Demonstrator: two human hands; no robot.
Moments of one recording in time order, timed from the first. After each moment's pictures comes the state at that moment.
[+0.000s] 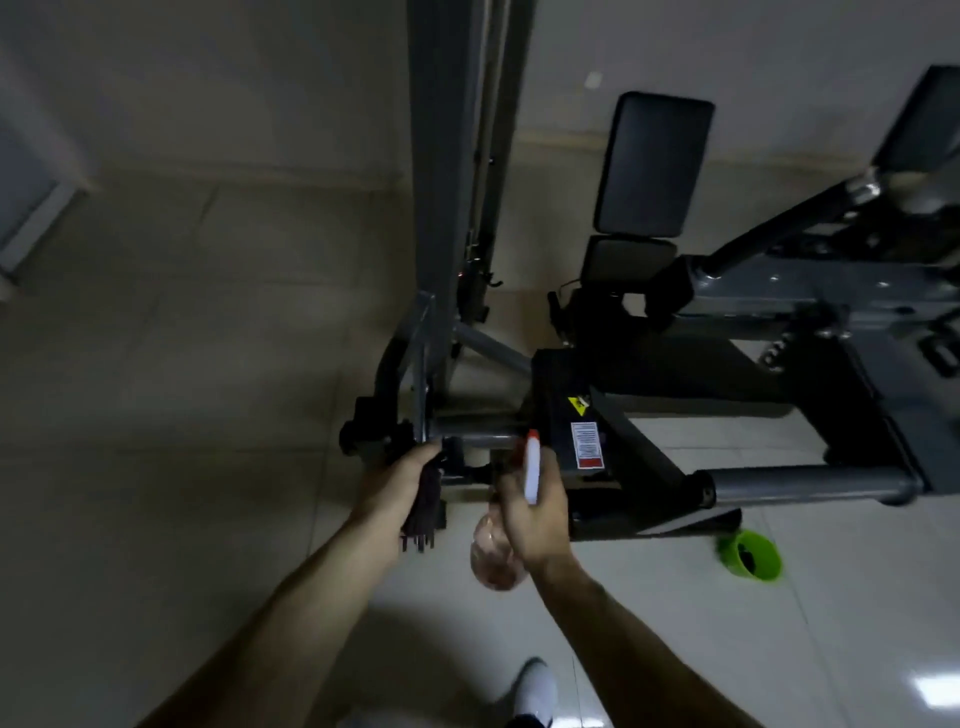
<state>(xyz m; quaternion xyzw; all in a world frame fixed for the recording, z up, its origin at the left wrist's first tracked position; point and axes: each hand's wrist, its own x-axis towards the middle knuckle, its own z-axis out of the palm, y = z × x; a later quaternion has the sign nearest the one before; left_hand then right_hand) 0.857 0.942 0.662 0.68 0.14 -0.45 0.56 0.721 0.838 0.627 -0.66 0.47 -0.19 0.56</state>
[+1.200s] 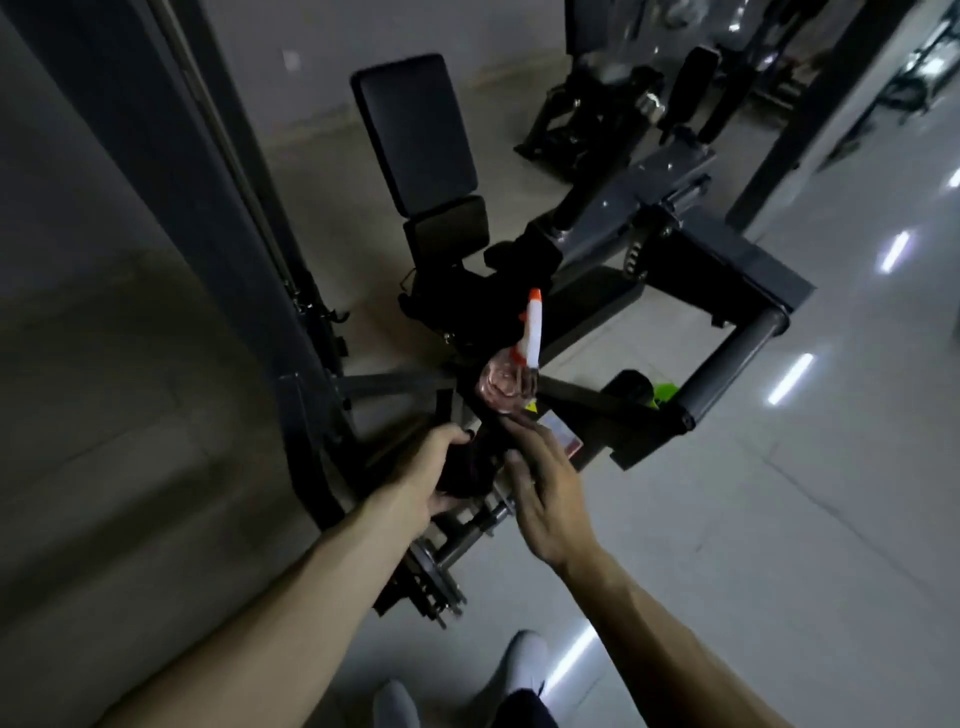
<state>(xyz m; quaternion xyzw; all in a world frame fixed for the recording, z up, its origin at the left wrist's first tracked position) 0.949 0.798 0.676 0.65 -0.08 -0.66 0.37 0.782 0.817 0.651 -0.72 0.52 -0.35 0.31</state>
